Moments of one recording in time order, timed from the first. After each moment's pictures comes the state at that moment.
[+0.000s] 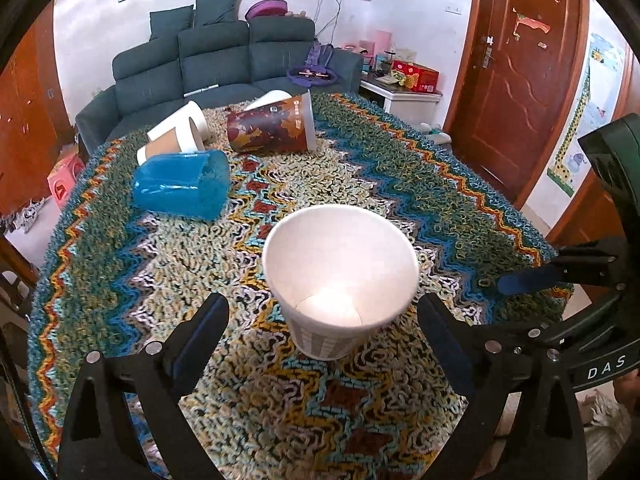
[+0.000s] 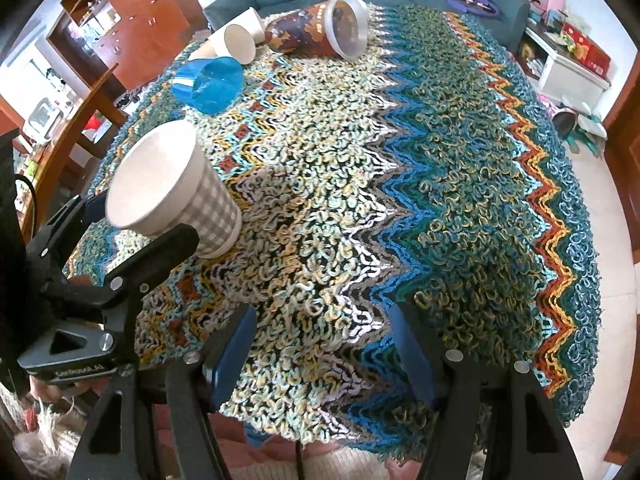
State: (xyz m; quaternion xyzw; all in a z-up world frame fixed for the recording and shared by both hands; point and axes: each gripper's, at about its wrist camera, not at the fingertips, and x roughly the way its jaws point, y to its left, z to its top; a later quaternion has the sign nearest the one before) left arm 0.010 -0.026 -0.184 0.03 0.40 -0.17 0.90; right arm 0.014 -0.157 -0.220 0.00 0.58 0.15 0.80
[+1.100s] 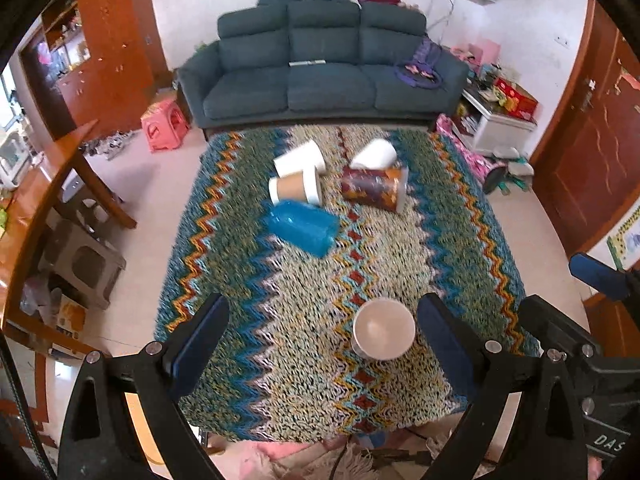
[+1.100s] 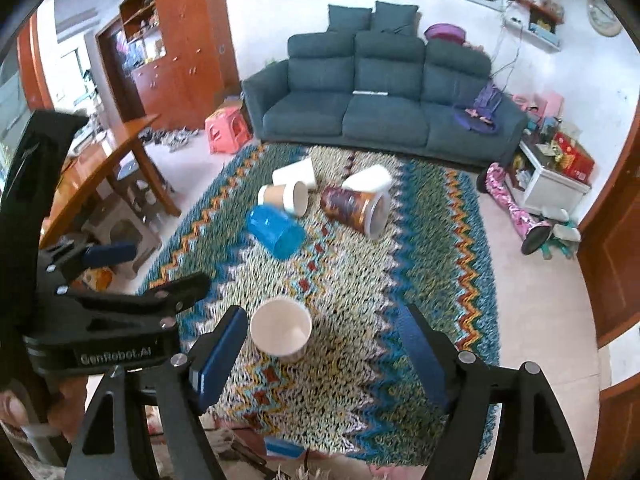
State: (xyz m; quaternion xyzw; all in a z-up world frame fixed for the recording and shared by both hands) left arm 0.018 0.009 -0.008 -0.02 0.46 0.02 0.89; right arm 0.000 -0.121 -0.014 -0.05 0.43 0.15 0.89
